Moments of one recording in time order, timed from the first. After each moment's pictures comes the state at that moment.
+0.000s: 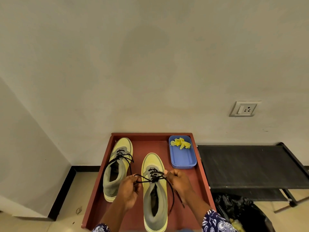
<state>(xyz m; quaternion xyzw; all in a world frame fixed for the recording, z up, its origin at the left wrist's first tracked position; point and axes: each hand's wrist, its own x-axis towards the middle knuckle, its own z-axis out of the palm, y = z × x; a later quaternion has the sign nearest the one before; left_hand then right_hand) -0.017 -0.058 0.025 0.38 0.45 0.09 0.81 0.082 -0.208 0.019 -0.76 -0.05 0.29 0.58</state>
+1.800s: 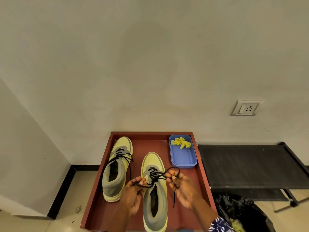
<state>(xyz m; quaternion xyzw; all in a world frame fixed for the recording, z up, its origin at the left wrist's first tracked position) -0.019 -0.071 0.004 0.30 0.43 0.14 0.84 0.086 -0.220 0.005 -0.54 0.11 0.38 0.74</state>
